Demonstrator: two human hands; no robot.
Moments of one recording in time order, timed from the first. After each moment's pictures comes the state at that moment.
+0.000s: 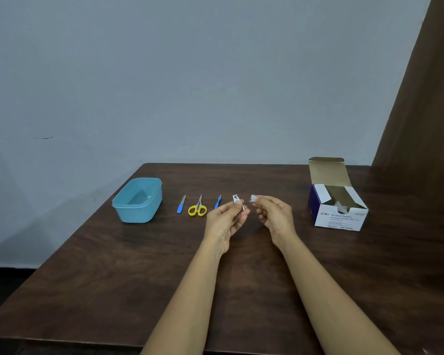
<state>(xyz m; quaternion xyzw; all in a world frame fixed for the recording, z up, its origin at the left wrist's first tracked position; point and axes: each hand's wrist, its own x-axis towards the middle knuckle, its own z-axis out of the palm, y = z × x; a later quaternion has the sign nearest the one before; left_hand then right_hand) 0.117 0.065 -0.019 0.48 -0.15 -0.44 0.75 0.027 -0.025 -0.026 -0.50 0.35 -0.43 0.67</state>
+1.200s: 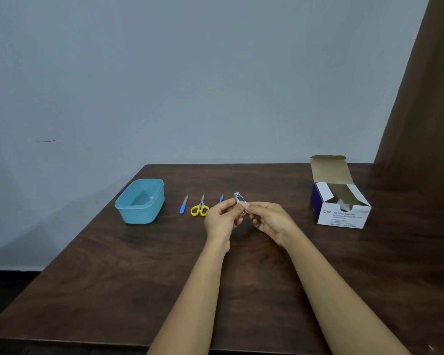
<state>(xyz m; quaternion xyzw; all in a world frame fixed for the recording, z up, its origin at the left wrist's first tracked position) 0.118 0.065 -0.023 0.56 -0.20 -0.31 0.74 0.030 -0.023 -0.026 -0.56 0.28 -0.29 0.73</state>
